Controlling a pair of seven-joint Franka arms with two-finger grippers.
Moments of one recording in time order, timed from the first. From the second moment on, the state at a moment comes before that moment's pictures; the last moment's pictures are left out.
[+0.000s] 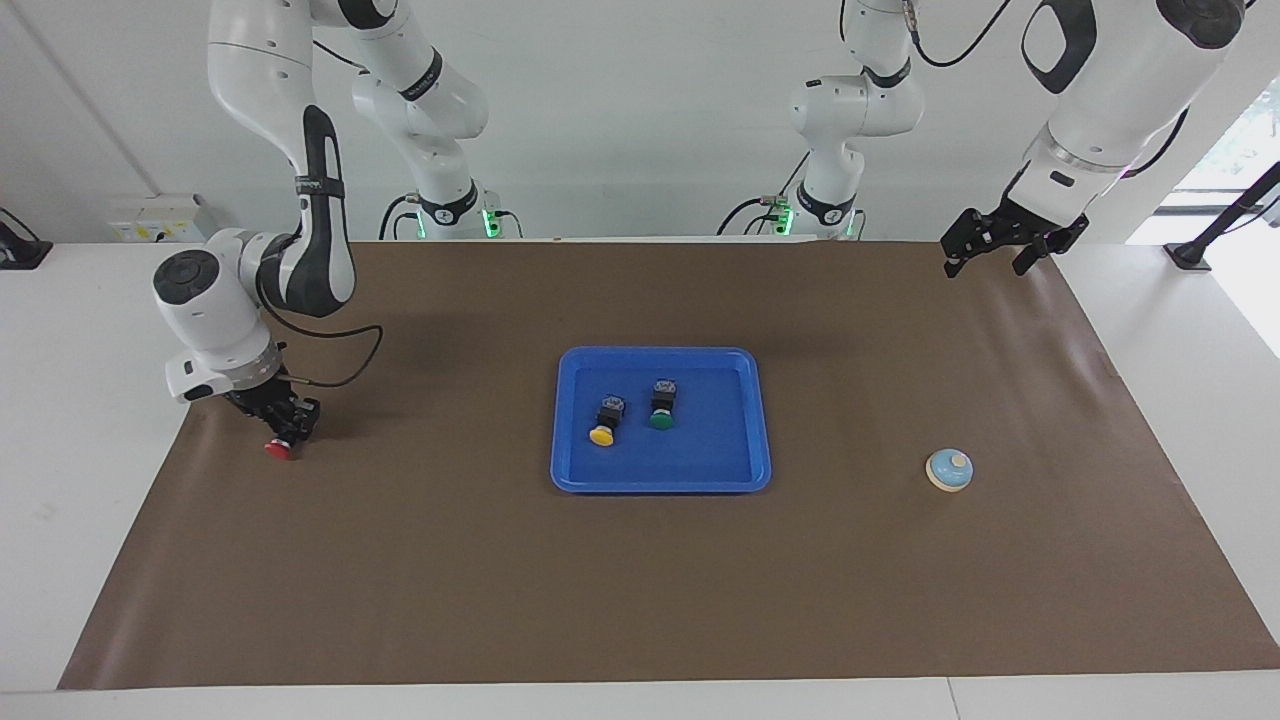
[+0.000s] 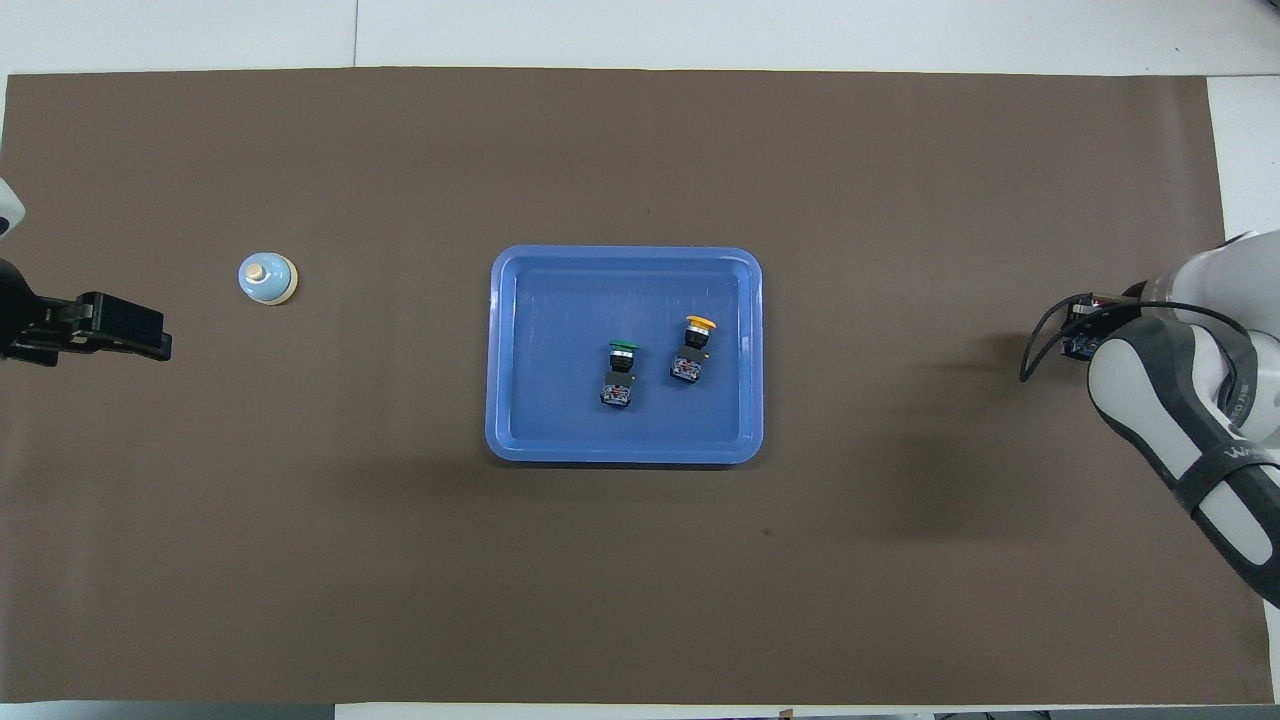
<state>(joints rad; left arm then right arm) -0.06 -0.06 0.00 -1.68 -0.01 1.55 -0.02 -0.08 0.24 0.02 -1.90 -0.12 2.13 0.27</state>
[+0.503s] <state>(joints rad) -0.06 -0.06 0.00 -1.68 -0.01 1.55 -0.02 0.27 0.28 0.03 -1.71 0.00 1.98 0.65</state>
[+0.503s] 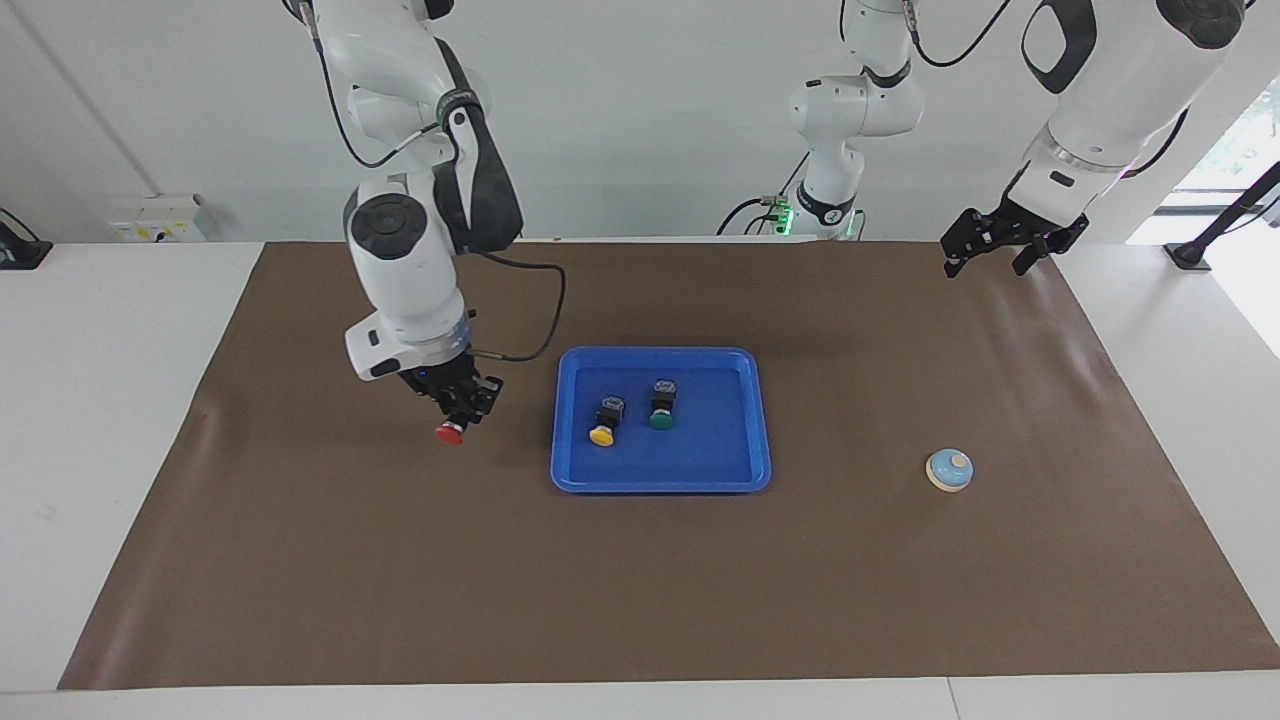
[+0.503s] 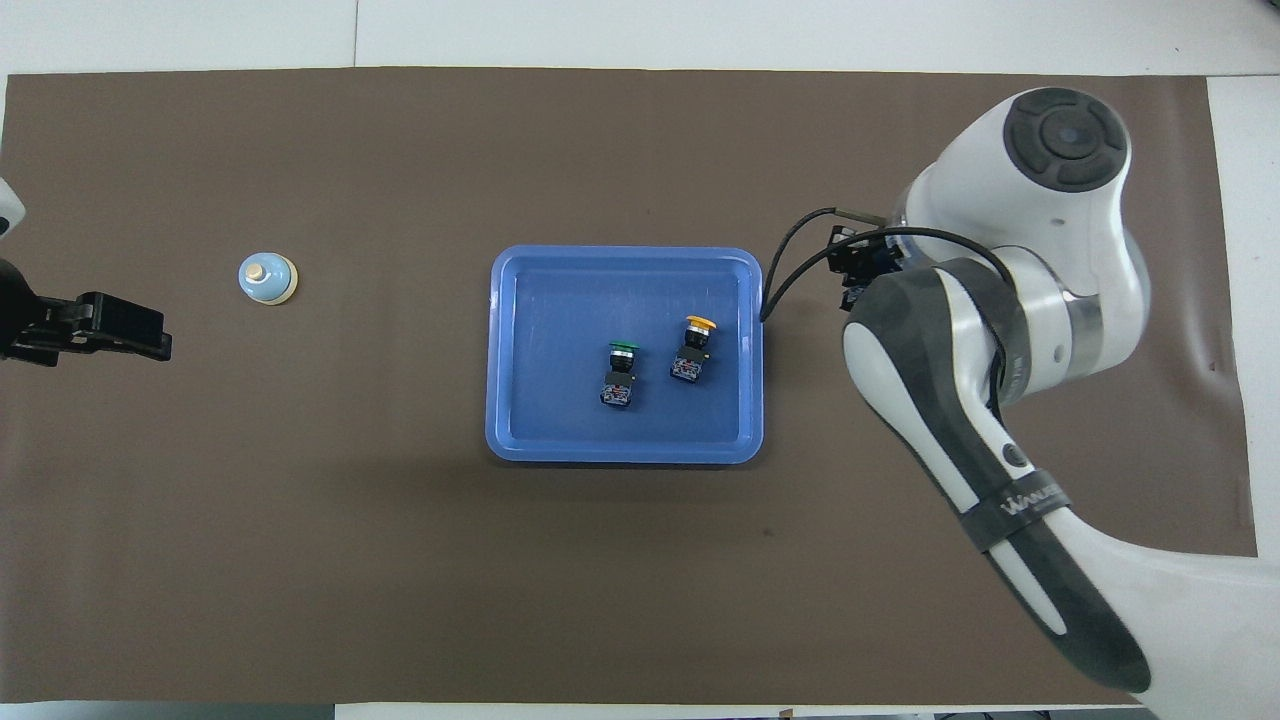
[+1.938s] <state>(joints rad) -0.06 -0.06 0.00 -1.68 -0.01 1.55 -0.02 0.73 0.59 0.03 -1.59 0.08 2.28 1.05</state>
